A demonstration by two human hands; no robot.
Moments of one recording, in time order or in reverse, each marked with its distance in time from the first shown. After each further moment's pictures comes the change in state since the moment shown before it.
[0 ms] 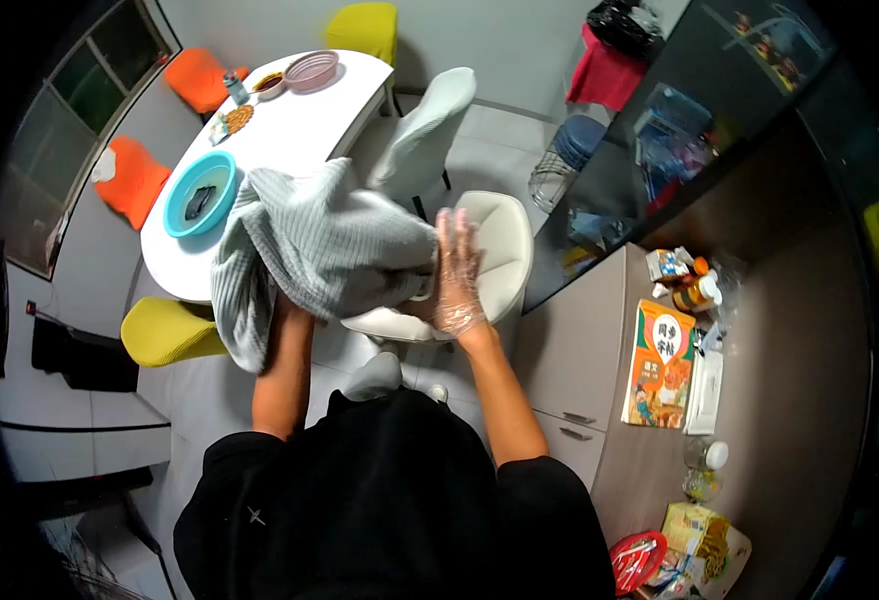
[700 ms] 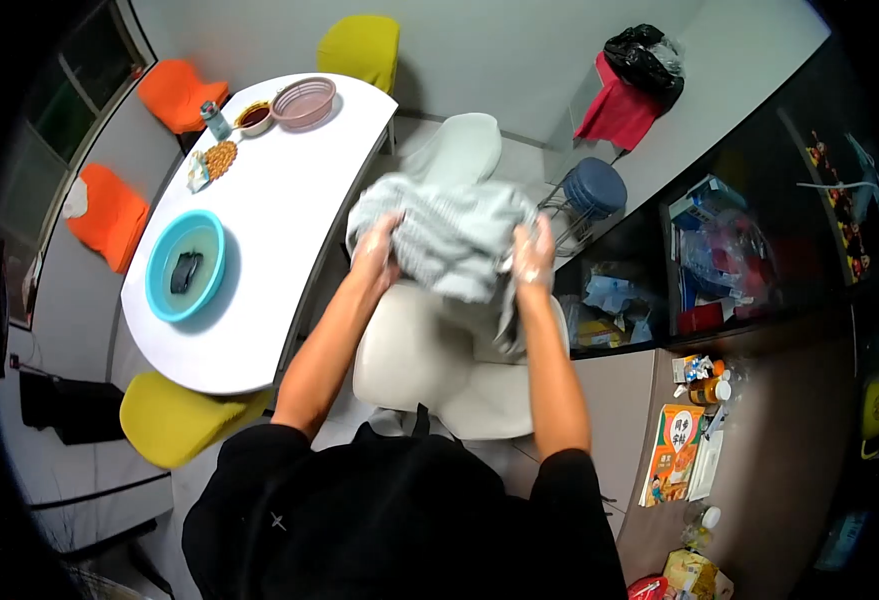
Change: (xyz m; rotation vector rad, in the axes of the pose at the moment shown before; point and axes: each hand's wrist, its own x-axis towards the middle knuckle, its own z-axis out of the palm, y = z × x) left_hand 0.315 -0.051 0.002 -0.325 -0.053 -0.489; right_hand 0.267 0.158 0.054 0.574 0.401 0.465
